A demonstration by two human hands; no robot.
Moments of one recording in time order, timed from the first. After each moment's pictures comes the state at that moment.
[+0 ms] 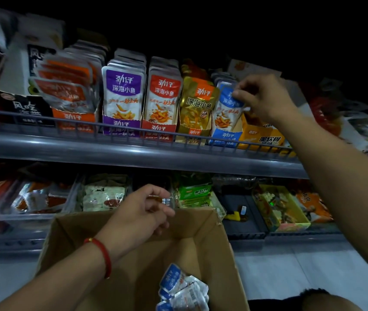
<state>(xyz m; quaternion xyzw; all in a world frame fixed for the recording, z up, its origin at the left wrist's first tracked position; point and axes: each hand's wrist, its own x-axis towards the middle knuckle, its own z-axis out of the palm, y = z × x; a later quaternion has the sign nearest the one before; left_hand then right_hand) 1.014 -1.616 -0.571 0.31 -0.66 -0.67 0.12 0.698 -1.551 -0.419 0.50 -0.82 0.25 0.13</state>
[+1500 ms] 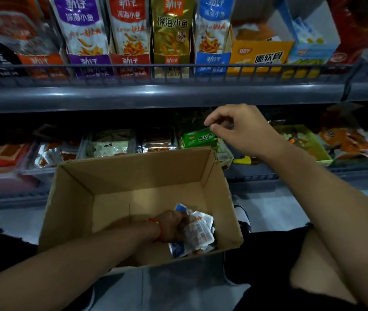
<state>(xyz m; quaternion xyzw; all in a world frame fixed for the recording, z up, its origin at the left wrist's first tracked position) 0.990 -1.543 -0.752 0.17 -0.90 -0.31 -0.26 0.785 -1.448 -0.559 0.55 -0.79 0.28 -0.04</state>
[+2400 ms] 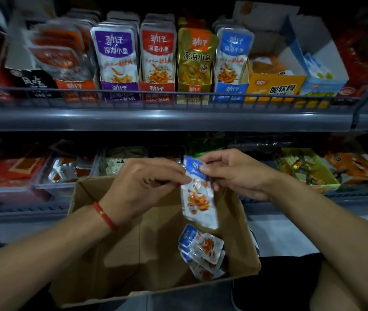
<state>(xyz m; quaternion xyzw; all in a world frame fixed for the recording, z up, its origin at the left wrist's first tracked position) 1.034 -1.611 -0.575 0.01 -0.90 -0.31 0.31 0.832 -1.465 -0.568 0.34 -0.66 0.46 -0.49</state>
